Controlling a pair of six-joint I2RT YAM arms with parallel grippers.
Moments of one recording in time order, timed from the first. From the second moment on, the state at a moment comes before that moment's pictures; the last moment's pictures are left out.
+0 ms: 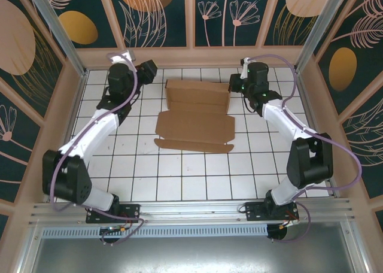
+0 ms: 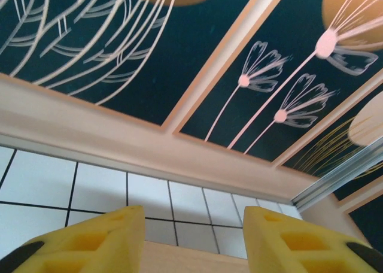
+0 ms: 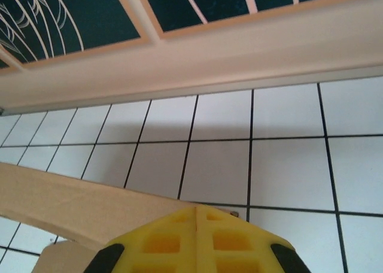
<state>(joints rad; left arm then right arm) -0.29 1.45 1.17 0.15 0.06 -0.62 0.28 1.60 1.25 -0.11 -0.11 0.30</state>
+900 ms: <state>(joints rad) -0.29 1.03 0.94 -0.15 -0.05 -0.64 0.24 2.13 1.79 -0.26 -0.10 0.32</state>
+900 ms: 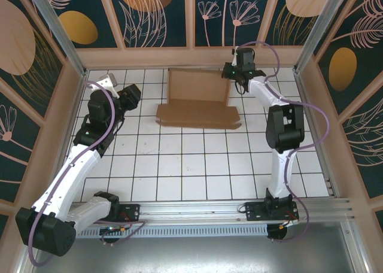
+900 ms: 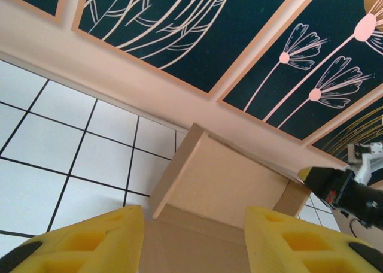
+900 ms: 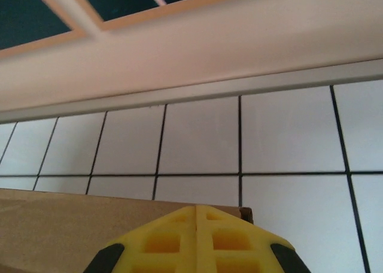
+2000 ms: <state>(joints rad) -0.33 0.90 0.73 -0.04 -0.13 -0.72 0.55 1.77 1.23 -0.17 0.02 0.26</state>
